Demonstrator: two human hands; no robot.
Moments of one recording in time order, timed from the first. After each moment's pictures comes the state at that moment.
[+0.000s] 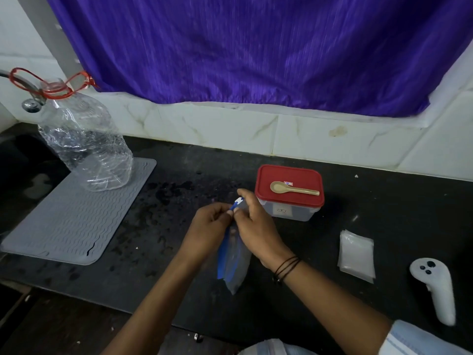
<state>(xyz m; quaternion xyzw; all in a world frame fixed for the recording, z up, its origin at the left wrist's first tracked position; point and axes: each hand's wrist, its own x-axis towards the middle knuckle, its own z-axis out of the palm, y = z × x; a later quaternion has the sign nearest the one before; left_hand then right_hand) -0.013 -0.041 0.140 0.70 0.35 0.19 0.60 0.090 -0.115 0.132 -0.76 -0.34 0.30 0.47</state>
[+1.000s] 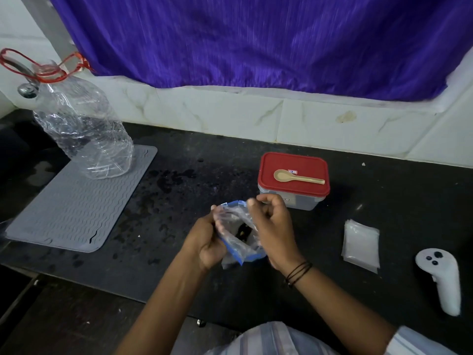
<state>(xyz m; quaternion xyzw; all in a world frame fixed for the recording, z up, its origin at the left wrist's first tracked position) -0.008 -0.040 0.103 0.18 0.42 0.17 0.87 0.095 -0.138 0.100 -0.69 -0.23 0.27 0.63</state>
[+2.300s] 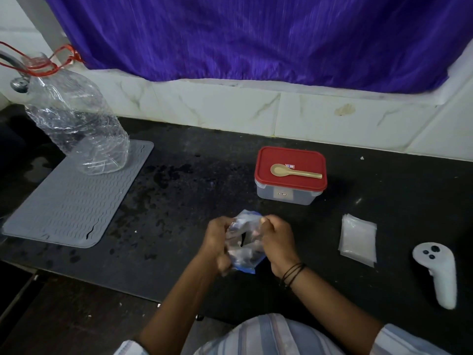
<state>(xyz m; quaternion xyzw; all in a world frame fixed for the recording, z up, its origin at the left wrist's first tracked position) 0.010 -0.064 0.070 0.29 0.47 0.08 0.83 0.104 -0.152 0.049 -0.78 -0.12 0.31 0.52</state>
